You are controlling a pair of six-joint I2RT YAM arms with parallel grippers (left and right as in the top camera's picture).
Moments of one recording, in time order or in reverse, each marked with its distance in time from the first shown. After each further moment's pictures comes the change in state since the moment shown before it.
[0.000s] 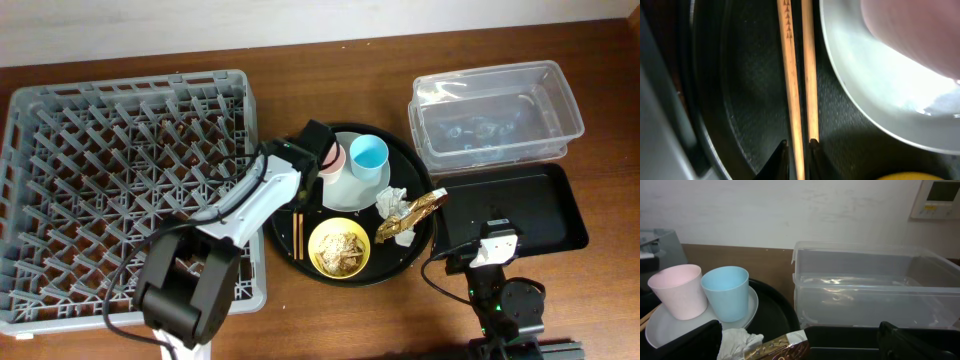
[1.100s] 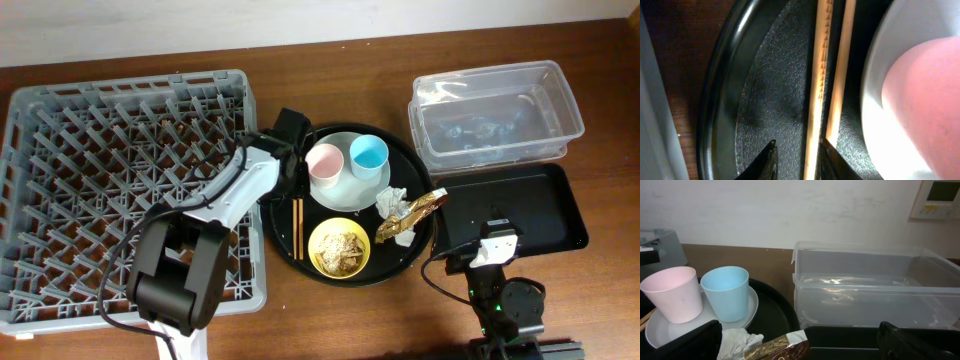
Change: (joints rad) left arm 0.109 0.033 -0.008 0.123 0.099 -0.034; right arm 0.000 0.000 0.000 0.000 0.000 -0.001
